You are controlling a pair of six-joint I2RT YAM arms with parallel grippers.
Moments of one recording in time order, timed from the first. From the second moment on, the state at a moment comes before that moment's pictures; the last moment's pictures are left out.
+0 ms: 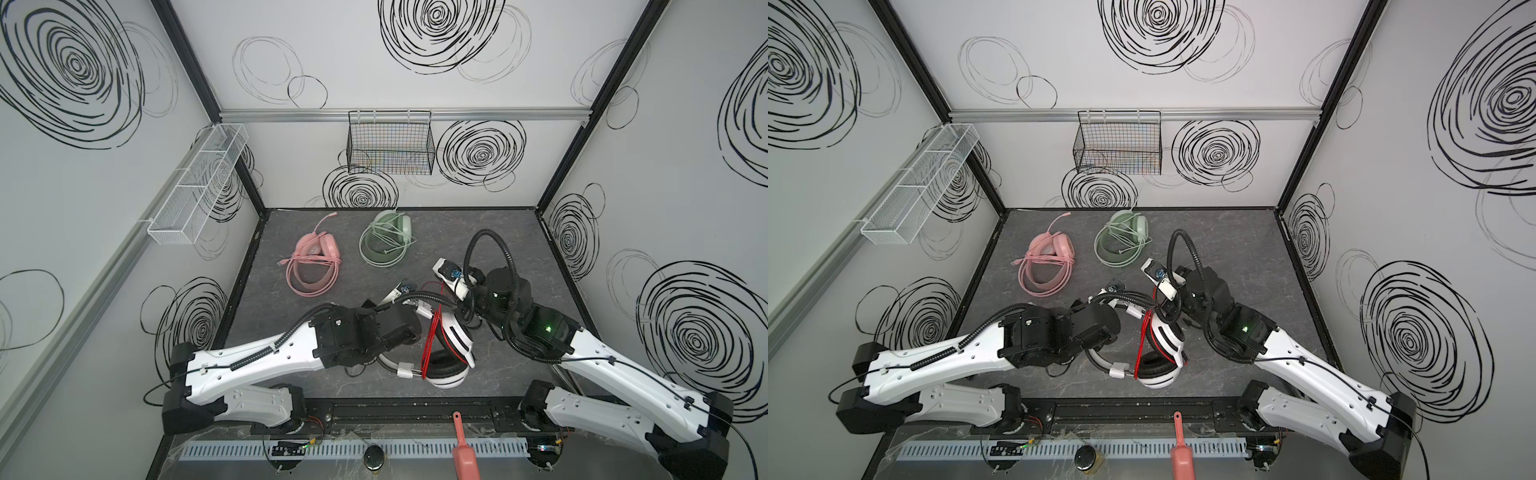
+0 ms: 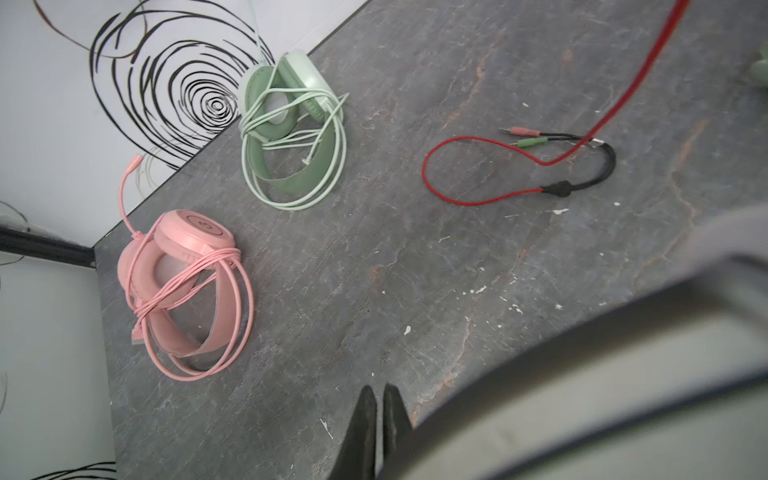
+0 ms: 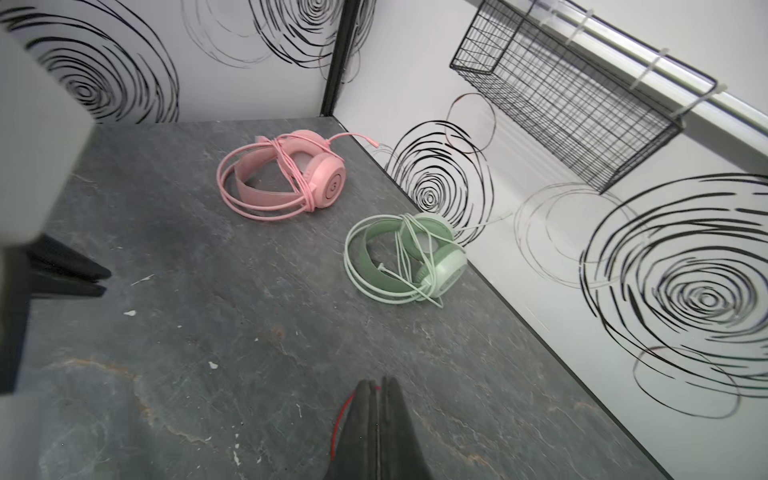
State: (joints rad) left arm -1.26 1.23 1.24 -1.02 -0.63 -0.38; right arm 0.84 0.94 0.89 -0.26 0.10 -0.32
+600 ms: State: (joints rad) left arm -1.32 1.16 1.61 -1.08 -0.37 -0.33; right arm 0.58 1.13 0.58 0.31 -0.37 -0.10
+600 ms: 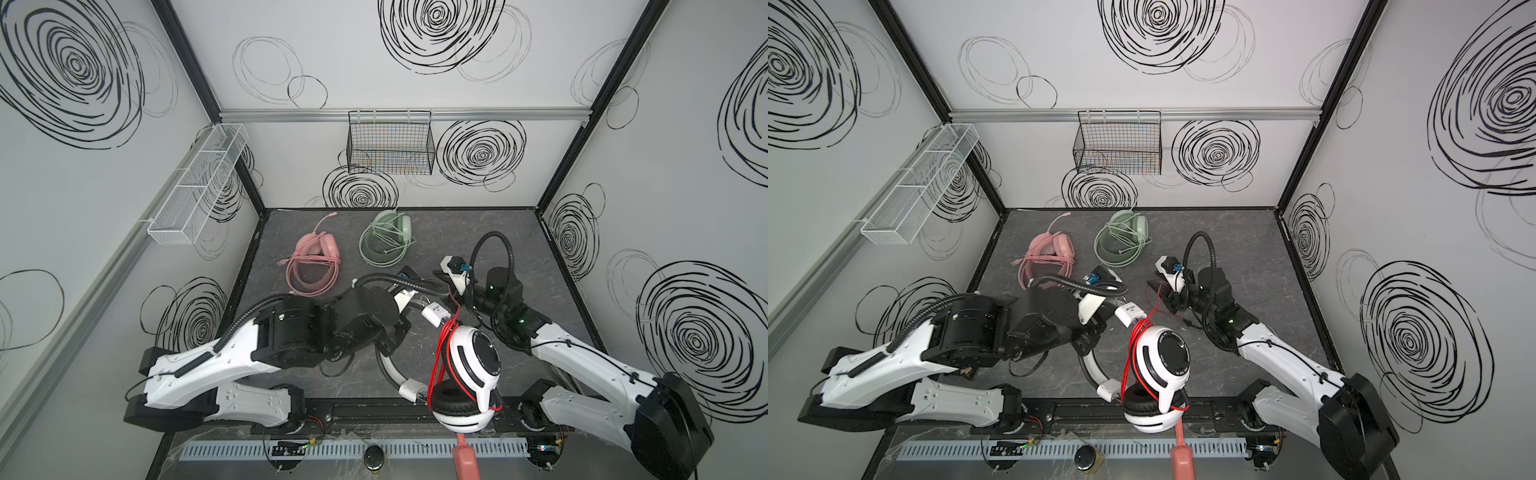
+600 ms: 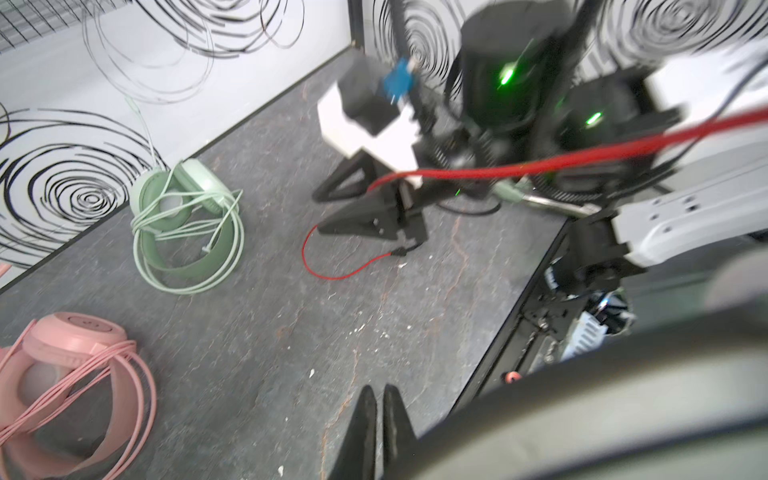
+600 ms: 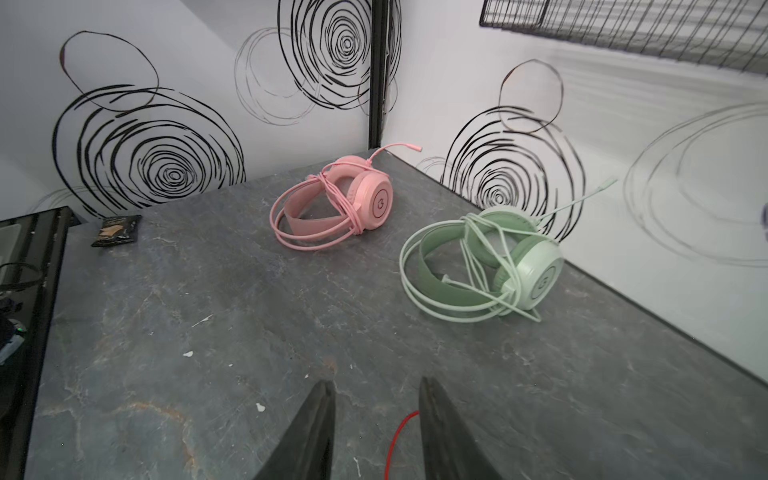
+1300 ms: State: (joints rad) left arm -0.74 1.23 1.91 -1.07 -0.18 -0.36; right arm 0.64 1.29 0.44 0.63 -0.61 0.13
